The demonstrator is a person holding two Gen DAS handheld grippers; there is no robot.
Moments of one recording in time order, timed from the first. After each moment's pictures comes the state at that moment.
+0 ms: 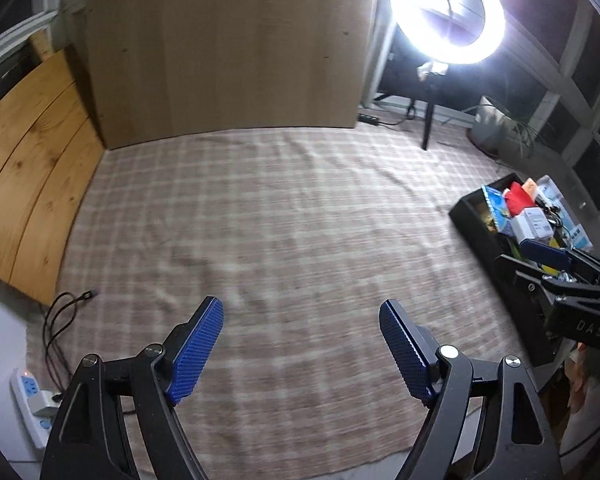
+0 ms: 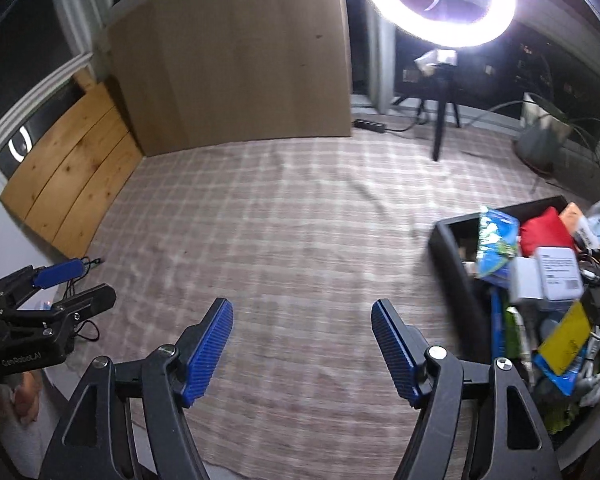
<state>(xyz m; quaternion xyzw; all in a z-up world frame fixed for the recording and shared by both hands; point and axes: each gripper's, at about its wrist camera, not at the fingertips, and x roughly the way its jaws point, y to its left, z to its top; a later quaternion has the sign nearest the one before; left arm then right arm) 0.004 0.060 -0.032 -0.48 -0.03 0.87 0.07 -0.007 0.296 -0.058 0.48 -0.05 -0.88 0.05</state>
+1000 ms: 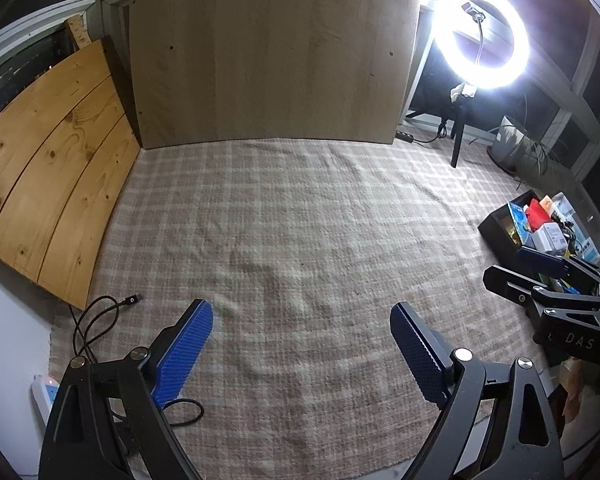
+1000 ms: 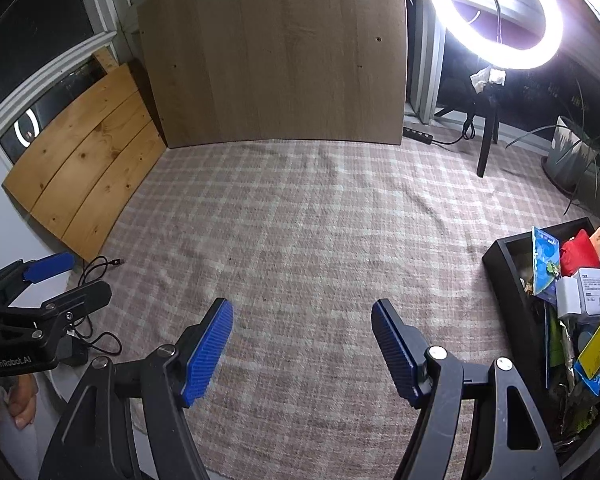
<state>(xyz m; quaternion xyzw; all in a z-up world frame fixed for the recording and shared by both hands) 0.009 -0.010 -0.026 -0.47 -0.03 0.88 0.05 -0.025 0.219 -0.060 0.47 -0.03 -0.88 0.06</state>
